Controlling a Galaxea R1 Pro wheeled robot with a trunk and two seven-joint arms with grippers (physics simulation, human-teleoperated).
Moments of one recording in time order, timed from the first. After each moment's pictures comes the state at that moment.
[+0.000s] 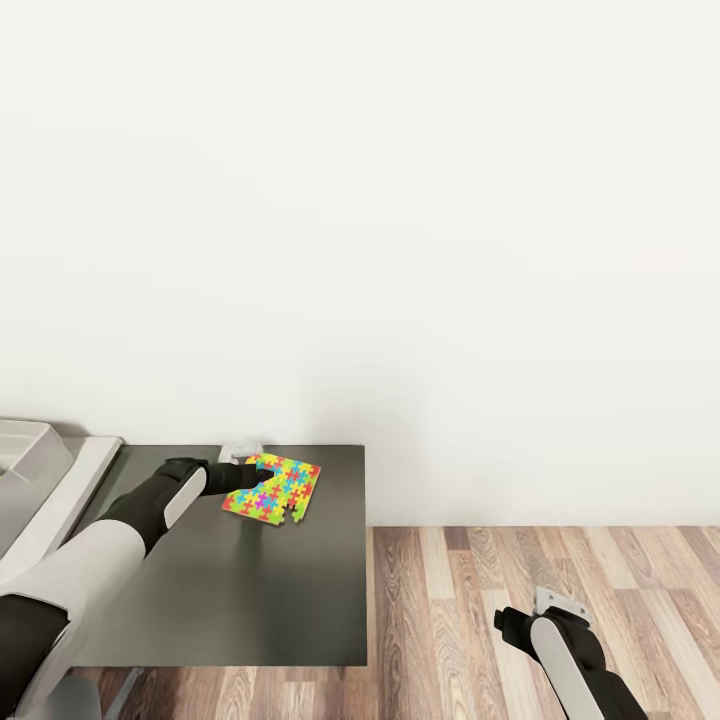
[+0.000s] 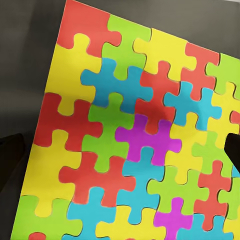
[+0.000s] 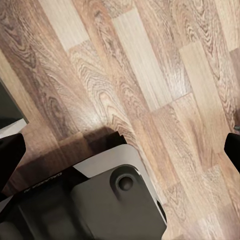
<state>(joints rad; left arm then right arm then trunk) -0.96 0.21 -0.37 -0.49 0.50 0.53 -0.22 -0.20 -0.07 0.03 -1.32 -0.68 0.78 -0.69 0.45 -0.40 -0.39</state>
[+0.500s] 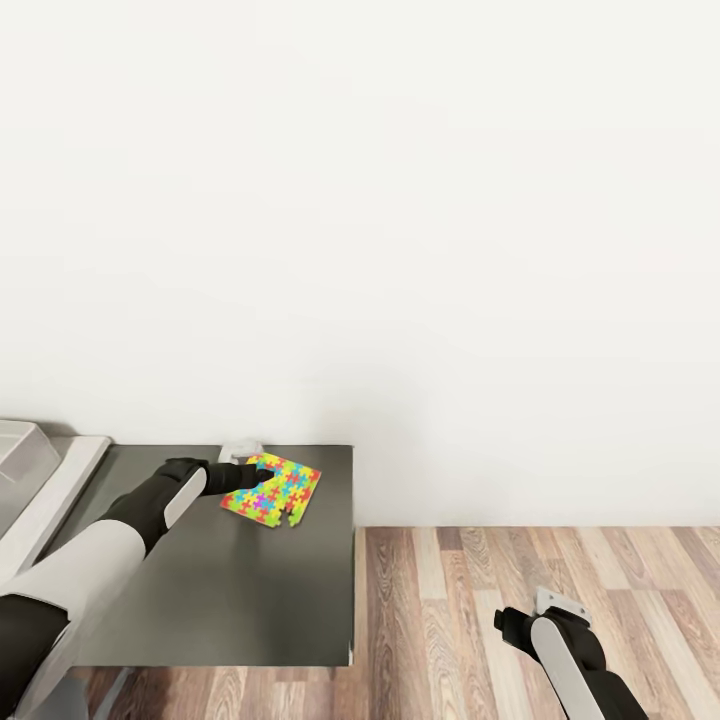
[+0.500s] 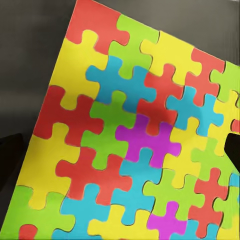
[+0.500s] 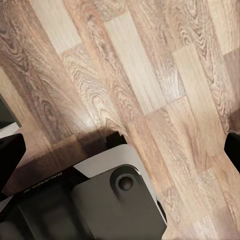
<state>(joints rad) -0.96 0.21 -0.37 -0.49 0.50 0.53 -0.23 -0.20 -0.07 0.03 -1.32 -0.68 0.78 -0.69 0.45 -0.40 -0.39</state>
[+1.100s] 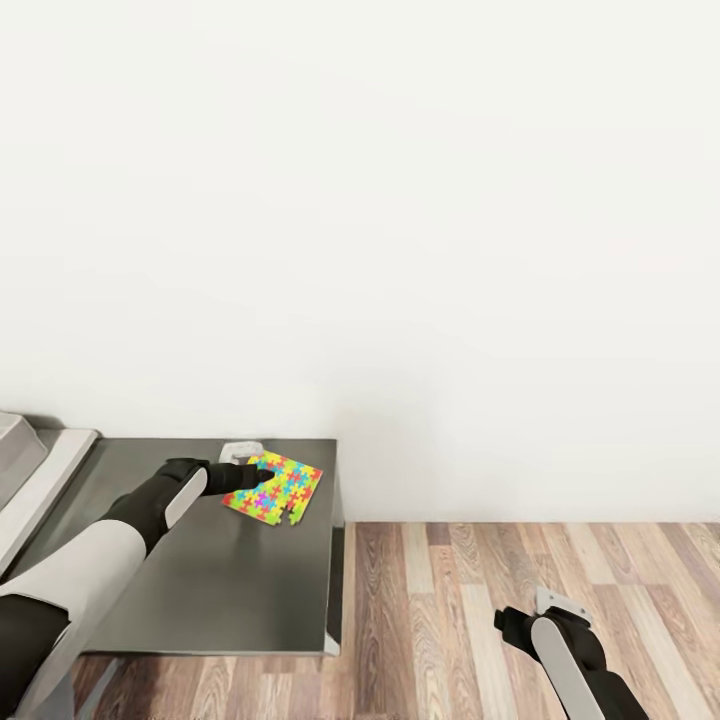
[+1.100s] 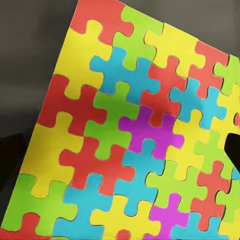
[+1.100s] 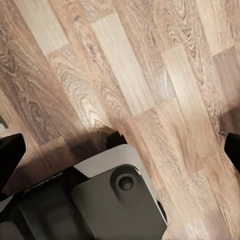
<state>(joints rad) -0.96 0.20 -0.38 -0.49 0.50 0.53 -0.22 -0.20 -0.07 0.03 -1.32 -0.68 0.78 -0.69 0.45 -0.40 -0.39</state>
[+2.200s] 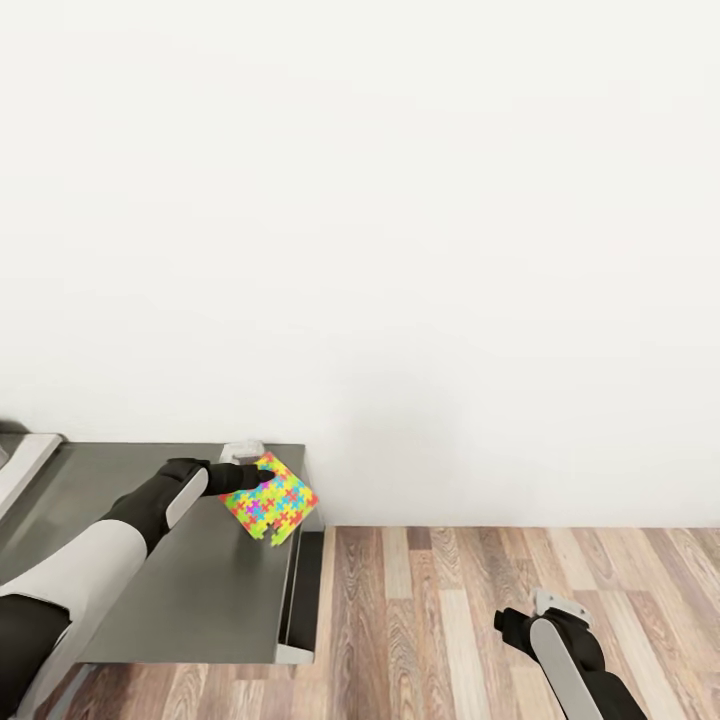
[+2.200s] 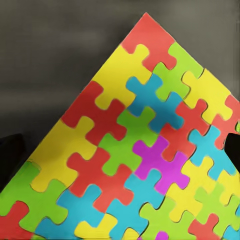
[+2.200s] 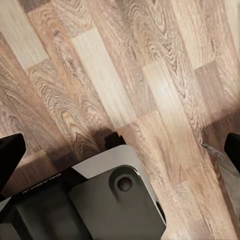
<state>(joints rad) -0.96 0.20 -0.38 -0.49 0.49 0.54 -0.22 -0.20 -0.07 0.04 -1.31 -0.67 0.77 -0.69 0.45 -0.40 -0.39</state>
